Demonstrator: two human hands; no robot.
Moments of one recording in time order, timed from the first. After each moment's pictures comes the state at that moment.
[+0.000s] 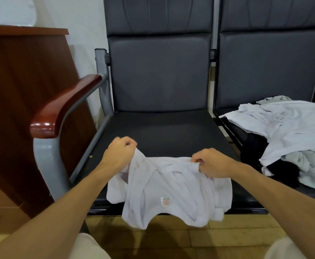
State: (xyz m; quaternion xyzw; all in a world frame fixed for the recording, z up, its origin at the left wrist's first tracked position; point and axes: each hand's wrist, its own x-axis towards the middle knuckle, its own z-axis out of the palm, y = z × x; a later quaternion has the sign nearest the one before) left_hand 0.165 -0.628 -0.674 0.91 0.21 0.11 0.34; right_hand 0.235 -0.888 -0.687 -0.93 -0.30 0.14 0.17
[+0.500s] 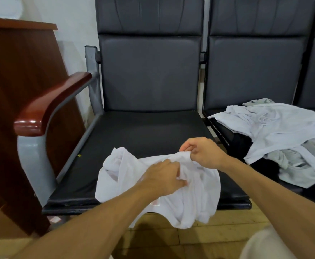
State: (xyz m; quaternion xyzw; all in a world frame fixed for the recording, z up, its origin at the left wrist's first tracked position) left_hand 0.156 -0.744 -0.702 0.98 -0.05 -0.04 0.19; right_hand 0.229 -0.889 -0.669 -0.91 -0.24 0.06 0.33
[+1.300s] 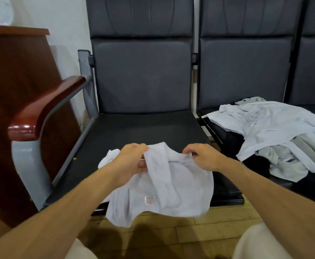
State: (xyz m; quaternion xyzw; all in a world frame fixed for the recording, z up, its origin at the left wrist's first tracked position) left_hand 0.145 -0.696 -0.657 0.69 0.15 -0.05 0.70; right_hand 0.244 -0.915 -0.690 -0.95 -0.22 0.10 0.22
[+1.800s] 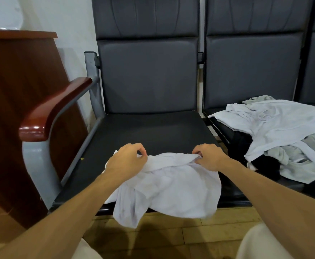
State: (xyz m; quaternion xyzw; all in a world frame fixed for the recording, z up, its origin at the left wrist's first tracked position) left_hand 0.151 -0.666 -0.671 0.96 0.10 0.06 0.24; right_hand 0.252 -0.905 -0.696 -0.98 -0.18 0.06 0.12
